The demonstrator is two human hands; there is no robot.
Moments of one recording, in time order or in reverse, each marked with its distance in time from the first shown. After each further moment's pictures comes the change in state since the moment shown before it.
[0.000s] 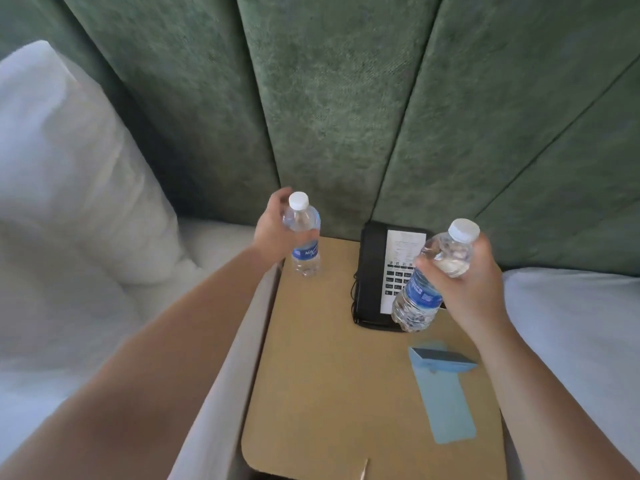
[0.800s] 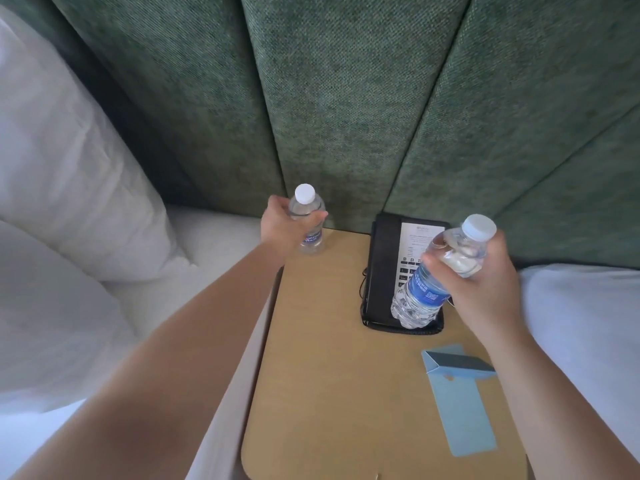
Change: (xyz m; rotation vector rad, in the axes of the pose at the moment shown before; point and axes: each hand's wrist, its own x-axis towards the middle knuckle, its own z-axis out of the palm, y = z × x) left_hand 0.044 -0.044 0.023 -0.066 0.148 -0.232; right_hand 0.010 0.018 0.029 0.043 -0.028 0.068
